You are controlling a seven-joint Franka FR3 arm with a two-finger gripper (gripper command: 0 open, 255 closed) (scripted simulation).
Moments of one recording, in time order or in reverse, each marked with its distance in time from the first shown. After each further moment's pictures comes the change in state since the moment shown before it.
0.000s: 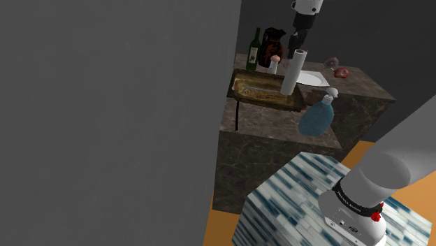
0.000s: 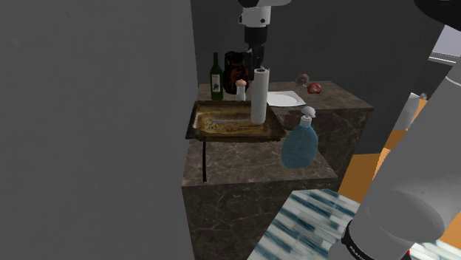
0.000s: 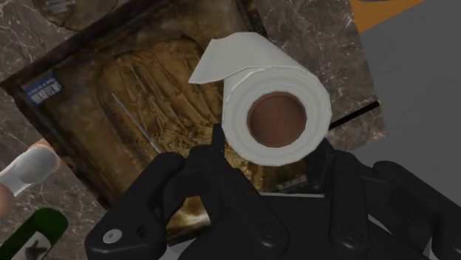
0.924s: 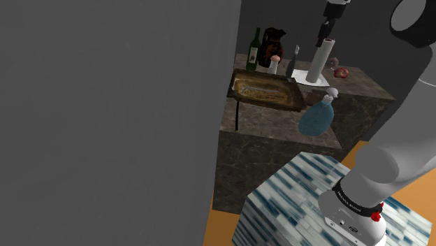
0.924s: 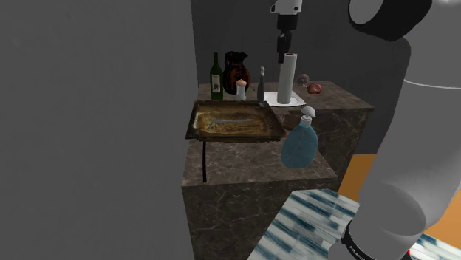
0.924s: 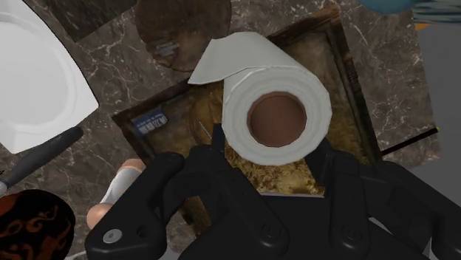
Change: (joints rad) arm -0.177 0.243 -0.174 0.368 0.083 -0.130 -0.355
